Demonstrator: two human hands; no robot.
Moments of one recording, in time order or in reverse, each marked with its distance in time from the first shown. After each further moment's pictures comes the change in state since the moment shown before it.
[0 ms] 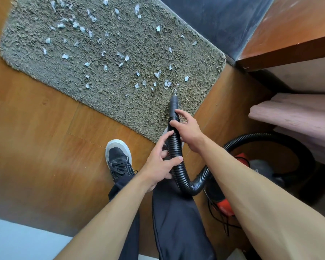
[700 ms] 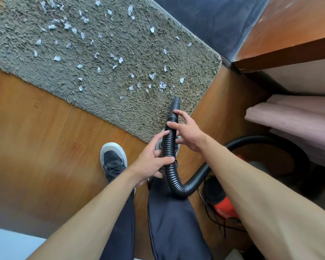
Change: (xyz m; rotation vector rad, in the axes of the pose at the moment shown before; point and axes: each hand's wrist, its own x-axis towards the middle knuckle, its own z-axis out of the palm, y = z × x) left_hand 0.016 0.014 -0.015 0.075 -0.075 -0.046; right_hand 0.008 -0.007 -0.019 0.096 -0.101 0.093
